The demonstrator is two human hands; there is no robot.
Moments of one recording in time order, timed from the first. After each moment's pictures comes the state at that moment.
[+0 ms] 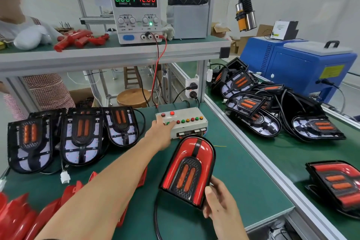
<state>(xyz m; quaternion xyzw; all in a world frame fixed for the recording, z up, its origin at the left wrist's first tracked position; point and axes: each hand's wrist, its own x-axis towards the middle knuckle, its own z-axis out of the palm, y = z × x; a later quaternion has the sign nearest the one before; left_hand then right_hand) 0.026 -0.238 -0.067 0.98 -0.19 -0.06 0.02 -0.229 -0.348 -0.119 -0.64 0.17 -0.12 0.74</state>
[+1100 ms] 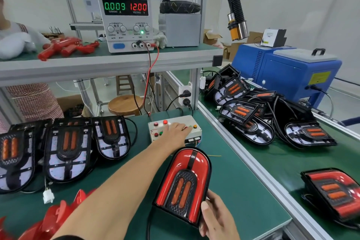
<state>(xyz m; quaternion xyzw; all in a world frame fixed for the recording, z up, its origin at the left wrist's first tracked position) 0.049 -0.300 -0.067 0.93 -0.37 -0.02 -0.02 -0.229 -0.348 -0.113 -0.64 0.18 -0.10 0.74</state>
